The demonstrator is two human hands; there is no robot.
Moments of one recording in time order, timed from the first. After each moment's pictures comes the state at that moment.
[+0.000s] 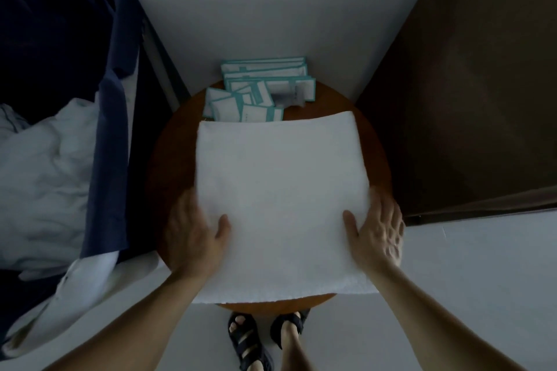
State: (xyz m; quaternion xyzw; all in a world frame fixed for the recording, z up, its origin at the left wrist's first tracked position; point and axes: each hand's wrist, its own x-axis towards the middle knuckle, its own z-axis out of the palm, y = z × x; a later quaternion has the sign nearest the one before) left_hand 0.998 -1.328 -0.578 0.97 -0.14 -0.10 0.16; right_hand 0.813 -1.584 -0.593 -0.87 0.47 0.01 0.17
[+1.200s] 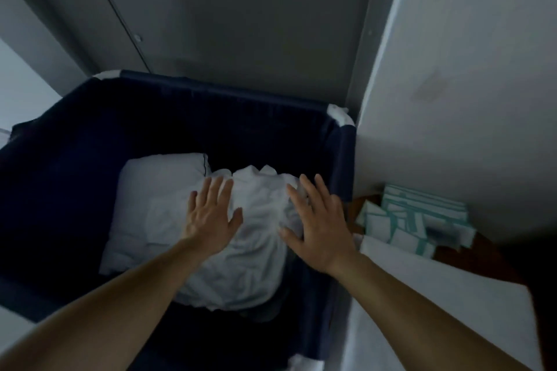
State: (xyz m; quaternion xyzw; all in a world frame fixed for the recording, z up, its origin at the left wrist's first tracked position) left_hand 1.270 -1.113 -0.439 0.99 -0.13 -0.05 0.03; right_hand 1.189 -1.351 -0.414 -0.98 -0.07 -0.01 0.21
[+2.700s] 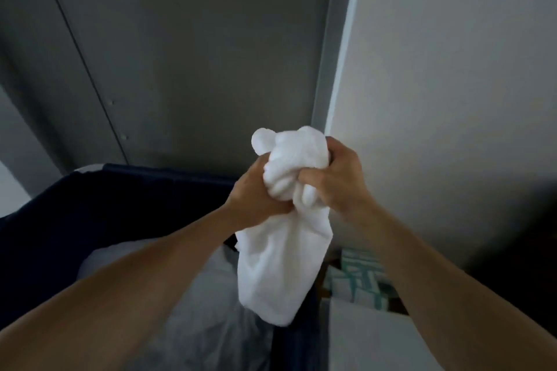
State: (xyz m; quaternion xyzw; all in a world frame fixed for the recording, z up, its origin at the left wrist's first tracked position) left_hand 1.286 -1.224 -0.183 0.83 -0.30 -0.03 0.47; right_hand 1.188 -1.366 -0.114 -0.81 0.10 -0.22 0.53
